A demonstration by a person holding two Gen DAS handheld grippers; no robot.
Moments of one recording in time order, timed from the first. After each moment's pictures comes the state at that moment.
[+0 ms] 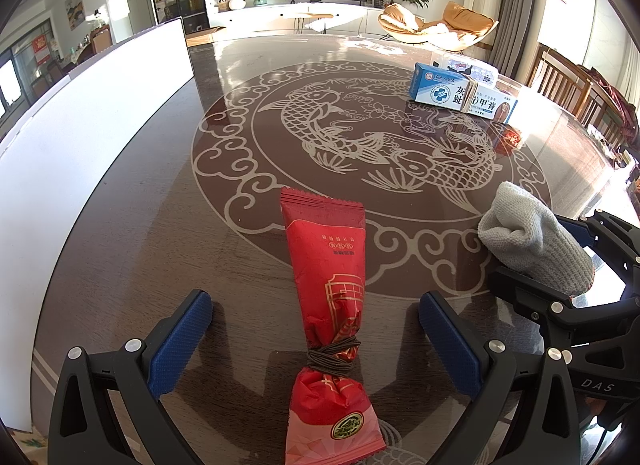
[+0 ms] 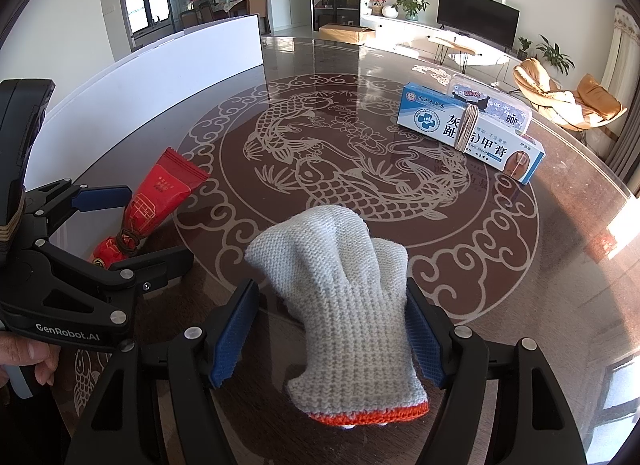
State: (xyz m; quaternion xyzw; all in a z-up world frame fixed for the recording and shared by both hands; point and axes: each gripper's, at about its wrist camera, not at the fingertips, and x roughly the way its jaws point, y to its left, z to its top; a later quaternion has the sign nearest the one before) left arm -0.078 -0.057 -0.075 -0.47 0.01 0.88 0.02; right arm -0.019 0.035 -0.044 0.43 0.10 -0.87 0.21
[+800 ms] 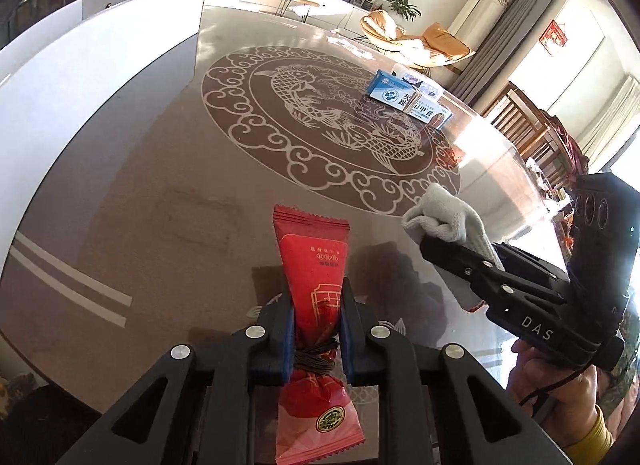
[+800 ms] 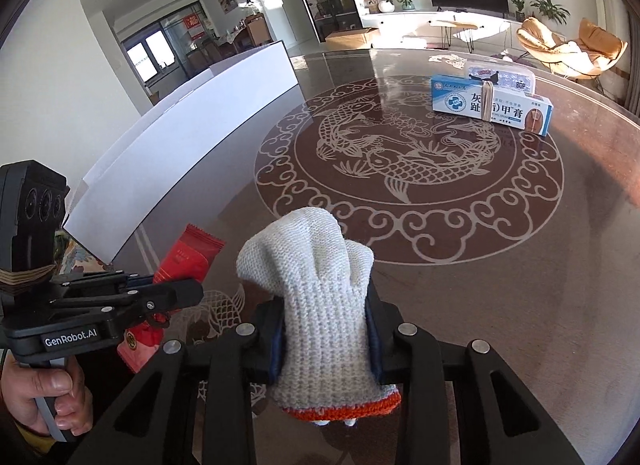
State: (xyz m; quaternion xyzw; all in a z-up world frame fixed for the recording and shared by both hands) left arm 0.004 -0.093 -0.037 -0.48 -0.13 0.86 0.11; right arm 0.035 0.035 -0.022 0.44 -0.02 -0.86 0.27
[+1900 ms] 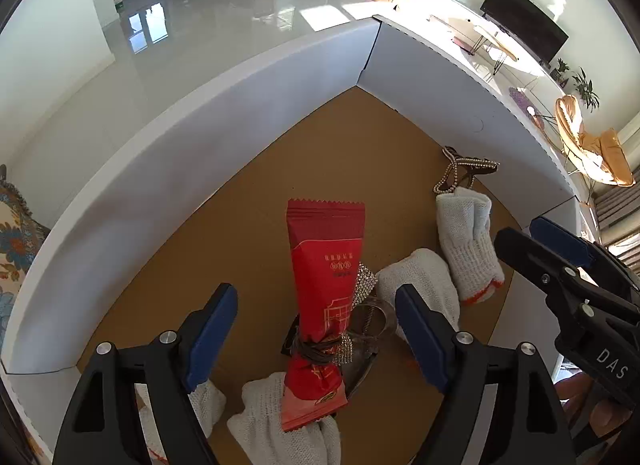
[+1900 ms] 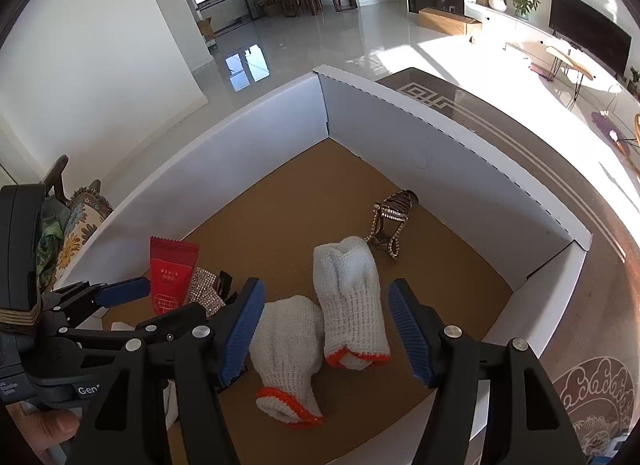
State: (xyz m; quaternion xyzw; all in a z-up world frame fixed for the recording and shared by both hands) left arm -0.188 -0.469 -0.004 -0.53 -0.21 0.80 -0.18; right arm -0.275 -0.349 0.032 0.48 0.10 -0.80 0.35
